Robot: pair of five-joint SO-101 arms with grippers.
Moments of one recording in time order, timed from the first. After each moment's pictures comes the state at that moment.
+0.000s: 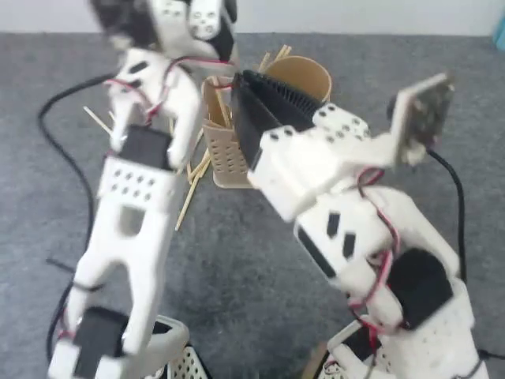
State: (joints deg) left arm 10.6 -14.6 1.5 11.6 10.9; right arm -40.2 -47.6 6.9 45.5 -19.3
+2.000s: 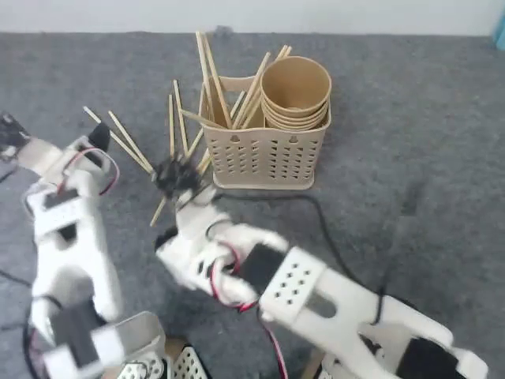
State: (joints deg) left arm -33.1 -9.6 45.4 18.4 29.4; right arm -64.4 -24.8 39.4 36.7 -15.3
